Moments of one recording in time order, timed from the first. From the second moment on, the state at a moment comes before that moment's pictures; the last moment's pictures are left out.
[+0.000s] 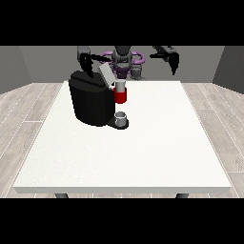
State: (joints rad) left arm -0.31 0.02 0.20 -1.27 -0.03 -0.26 -0.09; right arm -0.47 -0.18 -0.10 -1.16 -0.05 0.06 -0.04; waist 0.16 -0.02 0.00
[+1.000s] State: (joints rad) left arm -0.27 0.08 0.17 -1.41 0.01 -0.22 -0.04; right arm -0.67 -0.15 -0.09 -1.05 0.01 0.05 -0.08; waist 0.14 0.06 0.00
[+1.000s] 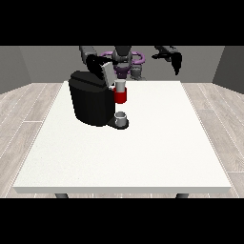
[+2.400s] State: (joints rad) left arm -0.26 0.12 0.18 -1.32 0.04 -0.19 -0.11; right arm -0.78 -0.04 0.01 -1.03 0.12 0.06 -0.10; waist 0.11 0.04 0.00
